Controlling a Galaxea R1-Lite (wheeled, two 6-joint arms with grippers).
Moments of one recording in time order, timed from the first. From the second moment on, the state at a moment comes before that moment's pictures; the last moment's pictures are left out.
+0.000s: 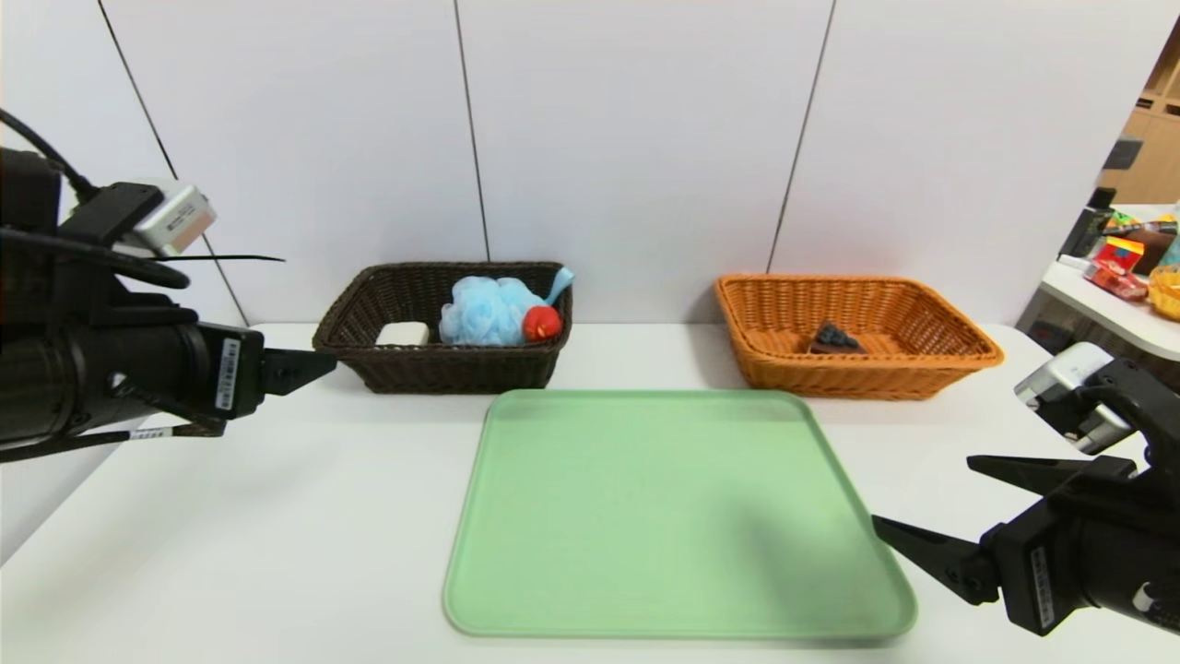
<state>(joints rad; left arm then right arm) -0.25 1.29 -0.95 0.10 0.12 0.01 0.53 1.16 -0.57 -0.04 -0.16 -0.03</state>
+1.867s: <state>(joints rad) 0.01 0.66 -0.45 -0.02 0.11 -0.13 0.13 0.81 -0.43 -0.06 -0.34 -0.02</state>
